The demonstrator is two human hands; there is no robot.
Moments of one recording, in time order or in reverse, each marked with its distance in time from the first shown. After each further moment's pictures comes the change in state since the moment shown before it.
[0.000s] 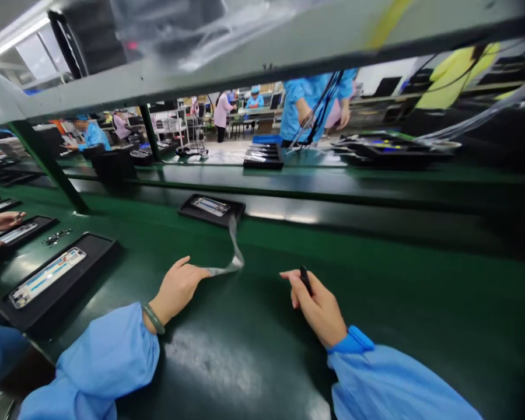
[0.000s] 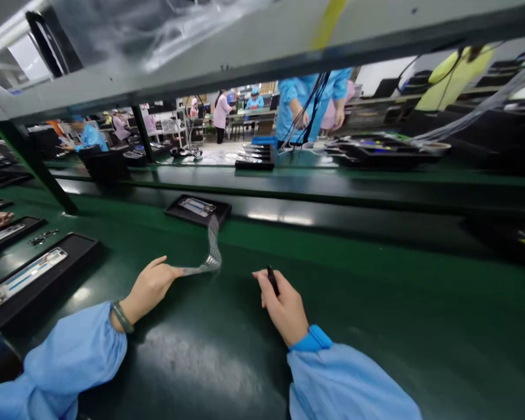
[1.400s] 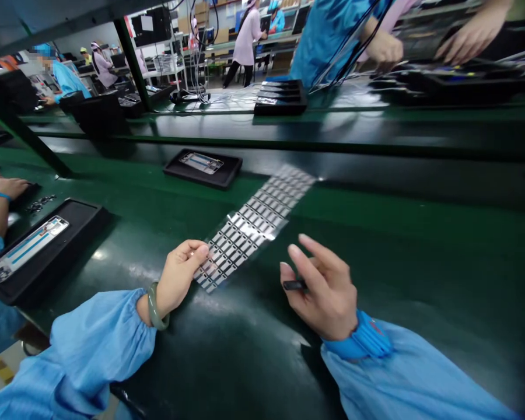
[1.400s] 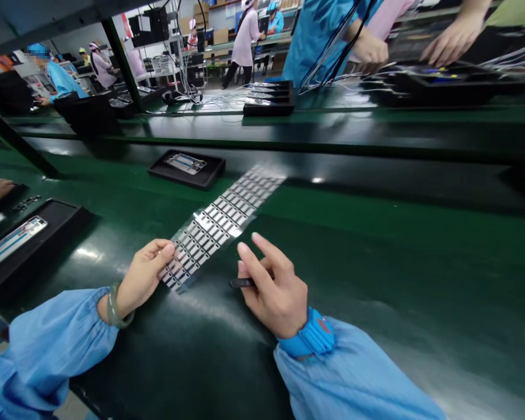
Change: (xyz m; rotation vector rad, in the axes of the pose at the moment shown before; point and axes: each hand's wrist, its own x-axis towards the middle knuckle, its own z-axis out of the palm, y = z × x) left_hand -0.002 0.045 0.004 -1.289 0.110 -0.977; right_hand -0.025 -0.022 0.014 -0.445 0.065 -0.688
